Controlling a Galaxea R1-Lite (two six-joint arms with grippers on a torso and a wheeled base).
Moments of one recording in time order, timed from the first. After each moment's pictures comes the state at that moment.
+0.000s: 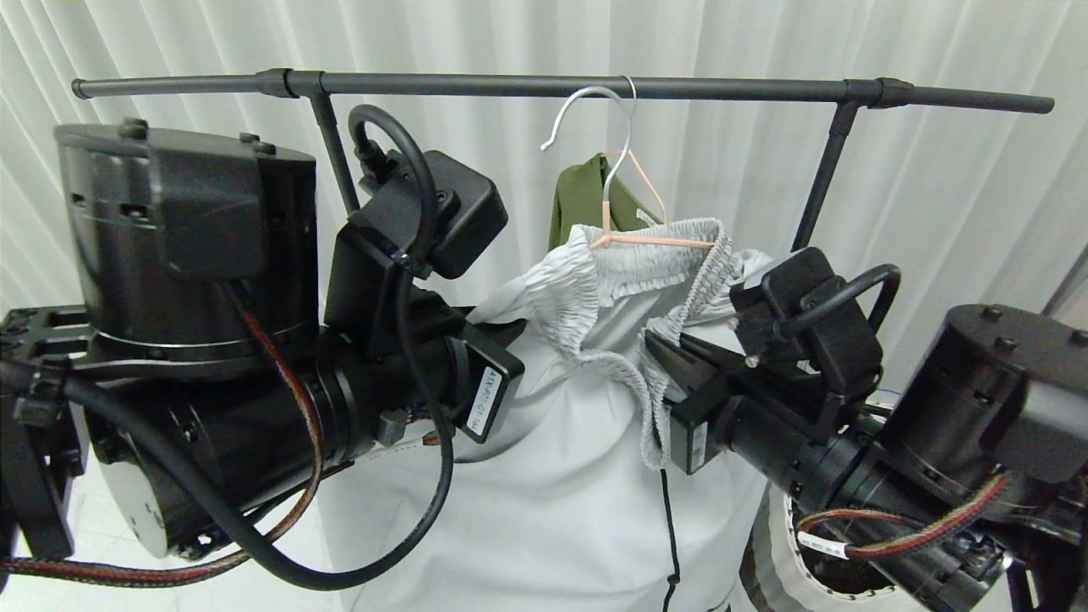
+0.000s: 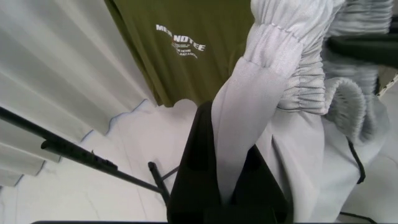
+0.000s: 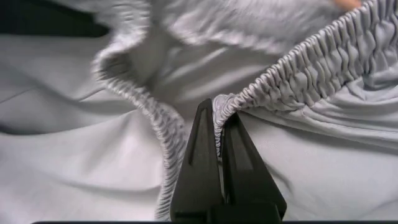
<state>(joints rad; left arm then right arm) -0.82 1.47 -0.98 -0.22 0.27 0.26 1.04 1.65 -0.70 -1.02 -0.35 -0.16</state>
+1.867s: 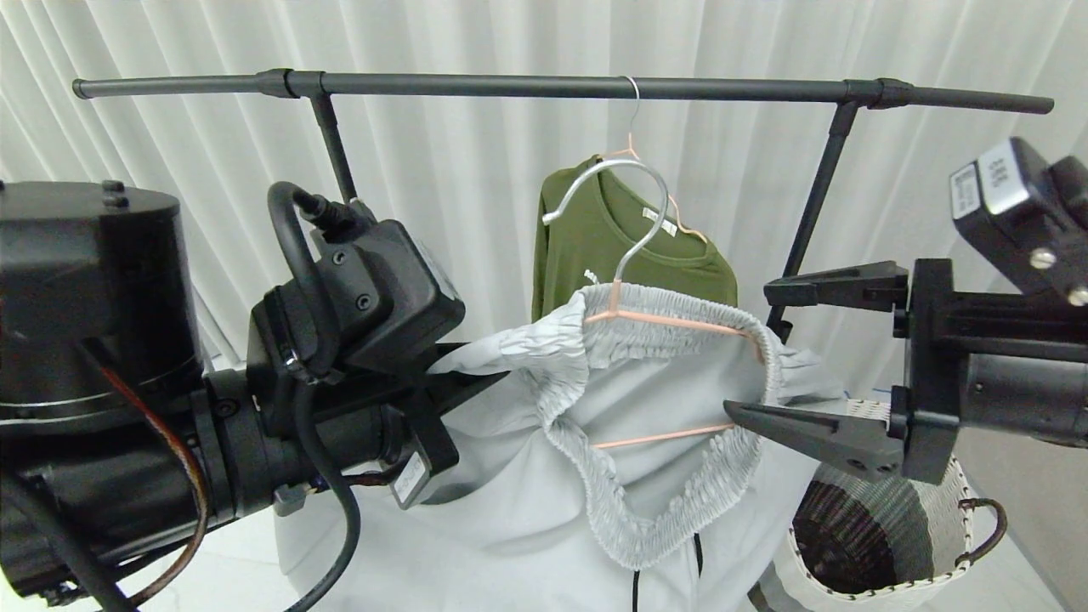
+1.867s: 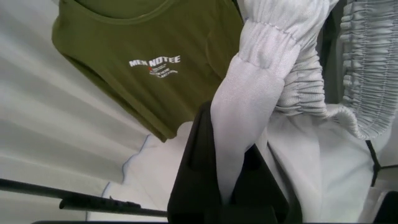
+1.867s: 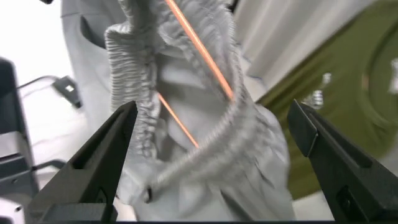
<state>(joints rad) -0.74 1.35 -0.82 -0.29 -0.04 0.57 0.77 1.31 -0.96 -0.12 0.29 -0.33</state>
